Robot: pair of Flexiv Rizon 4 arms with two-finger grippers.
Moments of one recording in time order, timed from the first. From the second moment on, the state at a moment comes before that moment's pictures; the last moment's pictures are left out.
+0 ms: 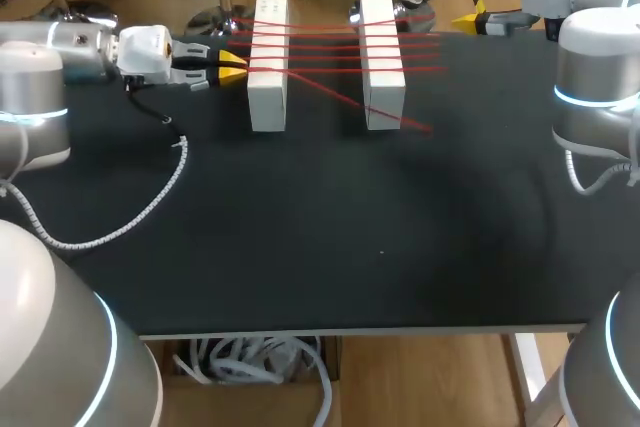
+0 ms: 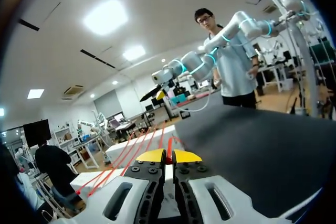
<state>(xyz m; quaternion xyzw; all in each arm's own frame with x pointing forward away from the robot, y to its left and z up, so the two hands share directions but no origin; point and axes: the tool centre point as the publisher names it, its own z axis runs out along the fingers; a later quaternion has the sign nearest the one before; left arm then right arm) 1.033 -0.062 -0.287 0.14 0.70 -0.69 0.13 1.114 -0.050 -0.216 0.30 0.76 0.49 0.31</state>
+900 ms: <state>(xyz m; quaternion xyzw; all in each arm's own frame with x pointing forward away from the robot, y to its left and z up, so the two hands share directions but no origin) 1.019 -0.067 -0.267 0.11 0.71 -0.69 0.08 1.114 -0.050 -0.216 0.30 0.76 0.49 0.31</state>
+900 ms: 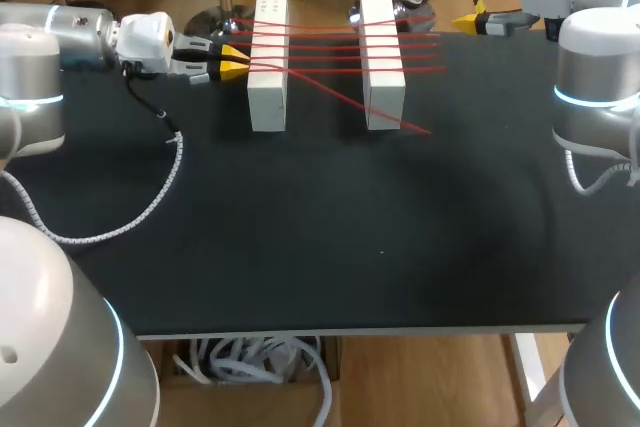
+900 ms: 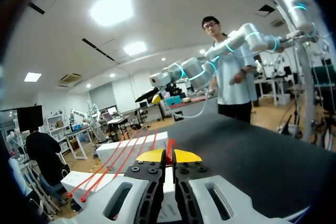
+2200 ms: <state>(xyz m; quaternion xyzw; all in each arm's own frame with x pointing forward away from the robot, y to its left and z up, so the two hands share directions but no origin) 0.981 -0.103 -0.192 0.12 0.55 -0.82 0.07 1.114 -0.050 -0.216 0.30 0.76 0.49 0.31</state>
